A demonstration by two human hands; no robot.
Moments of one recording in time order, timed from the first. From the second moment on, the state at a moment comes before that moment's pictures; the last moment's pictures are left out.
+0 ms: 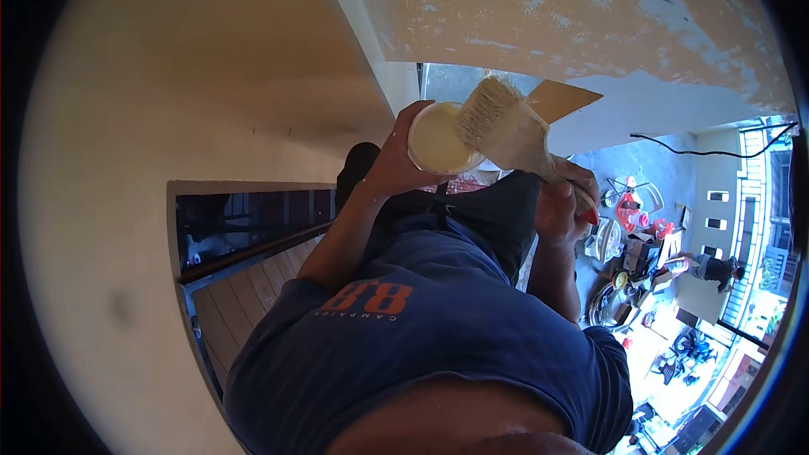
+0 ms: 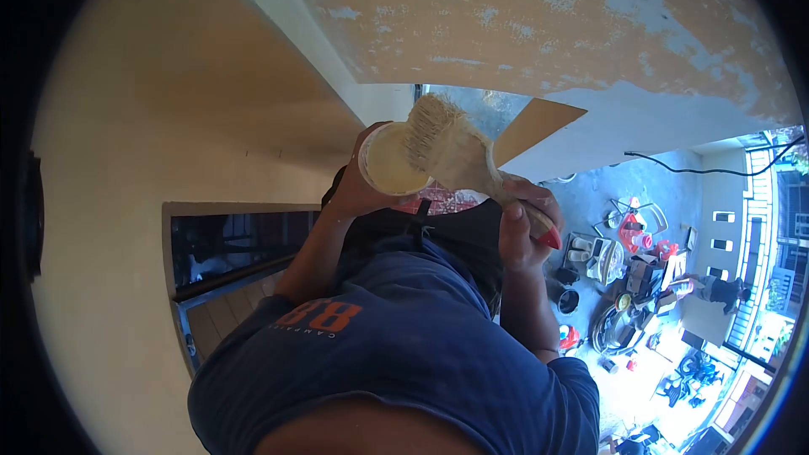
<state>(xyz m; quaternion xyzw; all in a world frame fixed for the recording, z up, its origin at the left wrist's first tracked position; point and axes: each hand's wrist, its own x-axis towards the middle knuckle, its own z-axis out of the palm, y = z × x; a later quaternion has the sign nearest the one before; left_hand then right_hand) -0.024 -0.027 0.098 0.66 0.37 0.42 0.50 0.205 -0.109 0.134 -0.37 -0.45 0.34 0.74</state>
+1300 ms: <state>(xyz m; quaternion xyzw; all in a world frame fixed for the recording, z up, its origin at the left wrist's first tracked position) -0.030 -0.038 0.024 0.61 0.32 0.37 0.62 0.184 -0.123 0.099 -0.43 -0.27 0.55 0.66</state>
